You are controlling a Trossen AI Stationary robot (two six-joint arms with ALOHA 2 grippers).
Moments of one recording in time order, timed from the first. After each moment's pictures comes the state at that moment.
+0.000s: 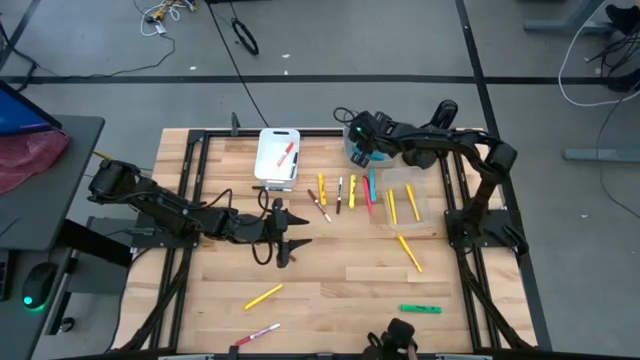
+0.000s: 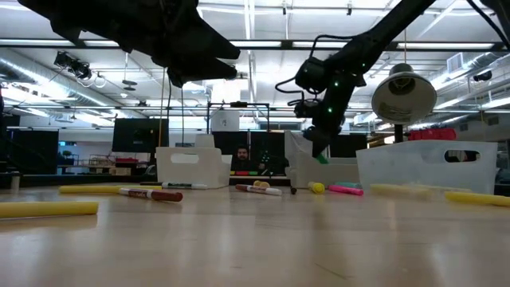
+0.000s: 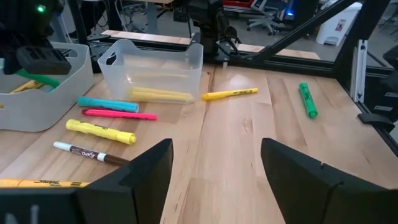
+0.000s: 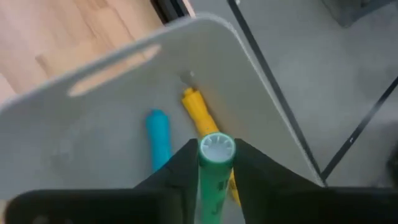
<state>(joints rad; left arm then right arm) -0.28 1.41 0.61 0.51 -0.40 -0.20 -0.59 1.78 1.16 -0.37 0.38 -0.25</state>
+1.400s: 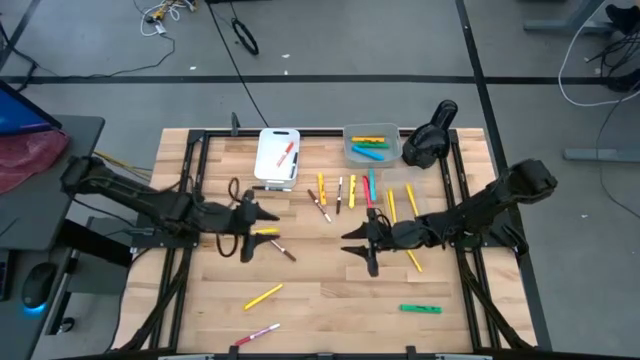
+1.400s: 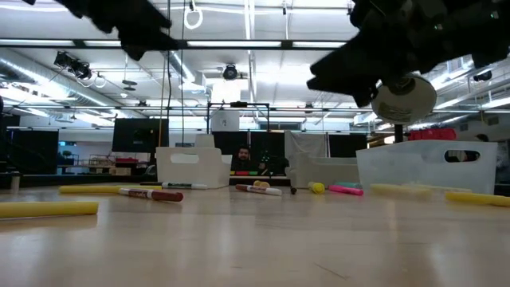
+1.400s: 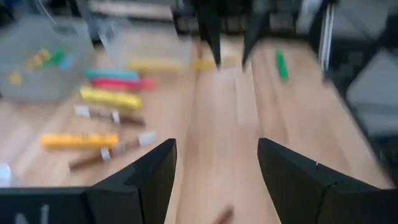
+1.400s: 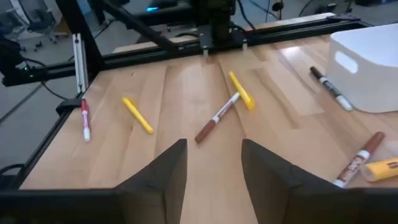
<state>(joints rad) -0.32 0.96 0.62 -0.09 -0.33 -0.24 0.34 1.48 0.52 0.65 0.31 0.25</state>
